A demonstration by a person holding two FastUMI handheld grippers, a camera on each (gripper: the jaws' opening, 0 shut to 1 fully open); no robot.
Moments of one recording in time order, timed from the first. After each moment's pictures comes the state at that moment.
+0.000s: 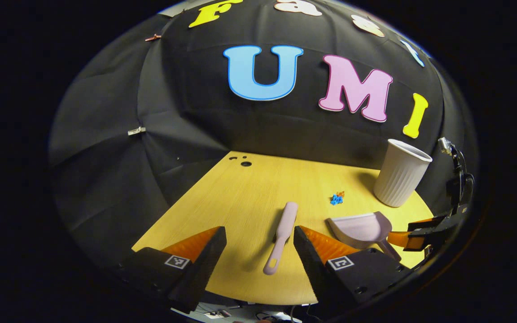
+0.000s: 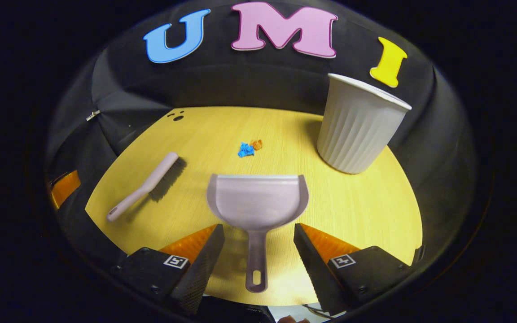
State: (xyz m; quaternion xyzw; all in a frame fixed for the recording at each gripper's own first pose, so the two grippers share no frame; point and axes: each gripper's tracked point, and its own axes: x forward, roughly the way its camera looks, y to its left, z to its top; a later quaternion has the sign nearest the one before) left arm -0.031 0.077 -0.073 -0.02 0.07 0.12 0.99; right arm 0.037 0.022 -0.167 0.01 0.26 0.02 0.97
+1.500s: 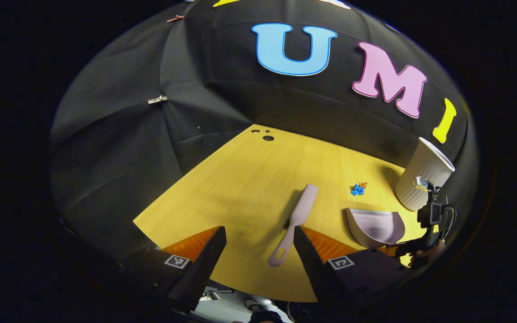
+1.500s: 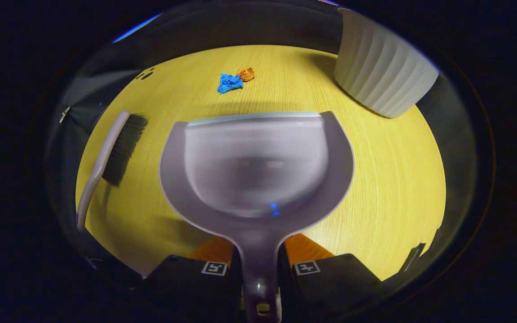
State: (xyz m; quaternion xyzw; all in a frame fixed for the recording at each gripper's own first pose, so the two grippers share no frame) left arm -0.004 0.092 -0.099 -0.07 0.13 0.18 0.97; right arm 0.083 0.032 -0.269 0.05 0.44 0.01 0.90
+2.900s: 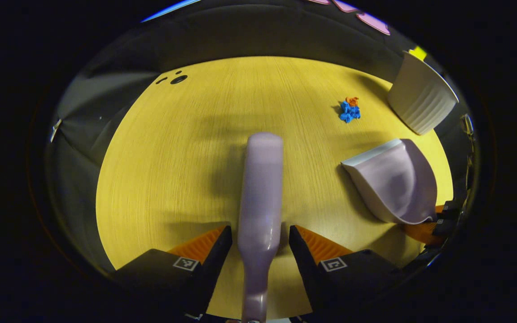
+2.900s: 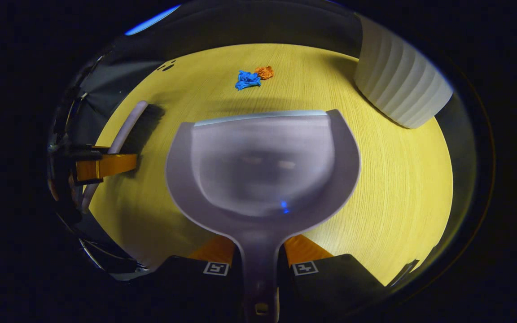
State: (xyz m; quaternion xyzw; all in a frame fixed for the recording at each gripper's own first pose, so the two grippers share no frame) left arm 0.158 0.053 -0.211 0.07 0.40 0.01 0.91; right arm 0.083 0.031 -0.268 0.02 0.43 0.08 0.90
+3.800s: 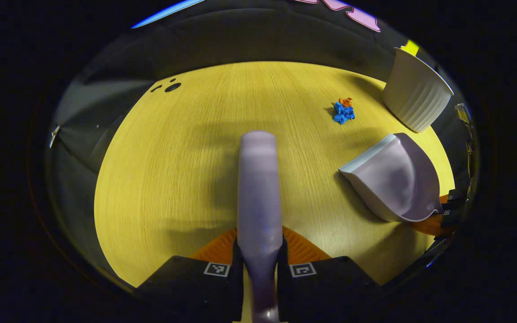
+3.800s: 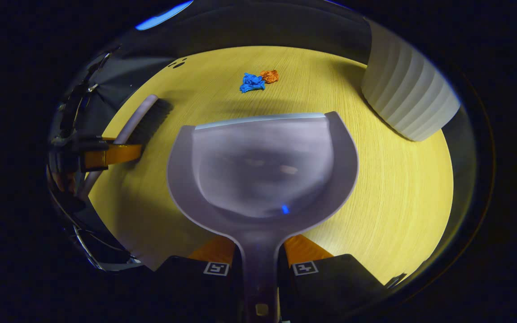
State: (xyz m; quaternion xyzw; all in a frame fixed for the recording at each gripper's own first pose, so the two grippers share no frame) left arm 0.168 0.046 -0.203 0.08 0.37 0.00 0.93; right arm 0.092 0.010 -0.261 -0.01 0.42 0.11 0.90
